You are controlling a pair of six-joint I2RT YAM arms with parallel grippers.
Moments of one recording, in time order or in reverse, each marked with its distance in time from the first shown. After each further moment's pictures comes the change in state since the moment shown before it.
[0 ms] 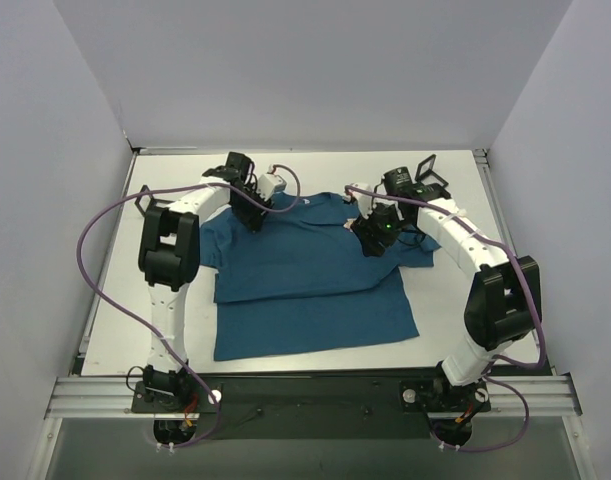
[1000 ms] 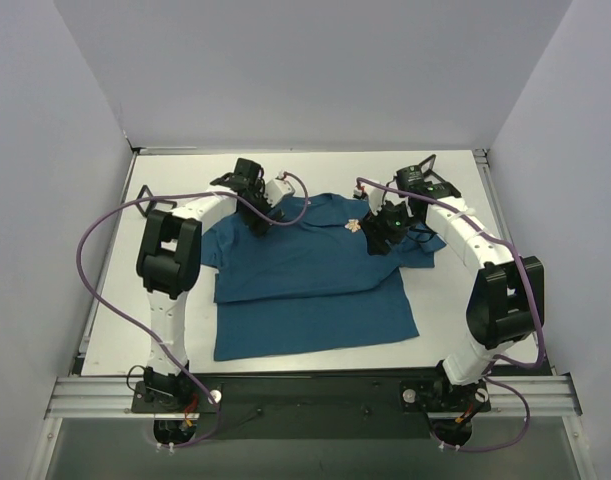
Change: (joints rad) left arm -0.059 -0.092 -0.147 0.183 -0.135 0.074; right arm -0.068 0.000 -0.003 -0.005 -0.075 0.000
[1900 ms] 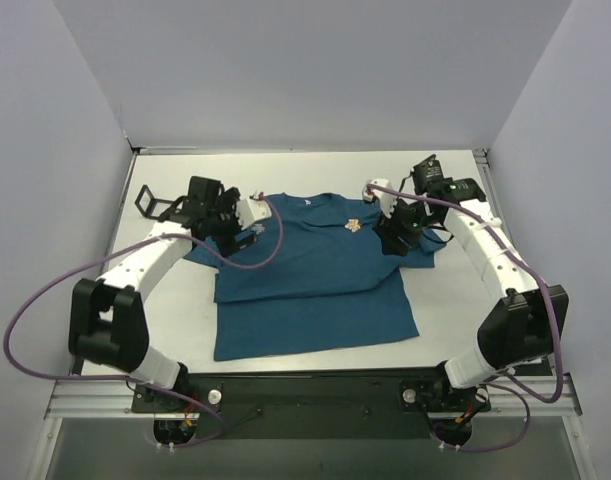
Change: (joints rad) left arm 0.061 -0.687 -0.566 -0.010 0.140 0.286; right arm -0.011 -0.158 0.020 -0.220 0.005 -0.251
